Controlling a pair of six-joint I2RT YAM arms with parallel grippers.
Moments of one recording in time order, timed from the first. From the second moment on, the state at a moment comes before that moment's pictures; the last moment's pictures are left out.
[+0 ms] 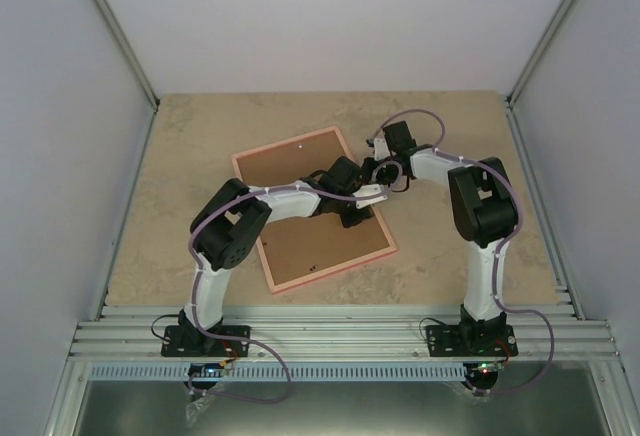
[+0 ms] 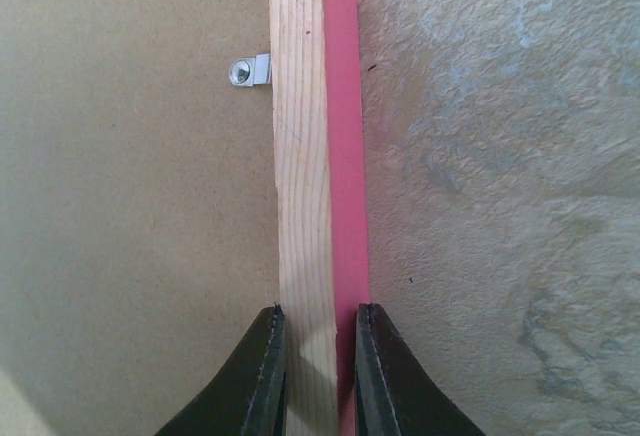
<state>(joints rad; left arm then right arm) -0.76 2.06 1.28 -0.13 0.32 0.47 0.36 2.10 1.37 -0.30 -0.42 0.30</state>
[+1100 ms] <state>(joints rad) -0.72 2.06 1.30 -0.12 0.30 0.23 0.34 2.07 1.30 -0.21 -0.43 0.32</state>
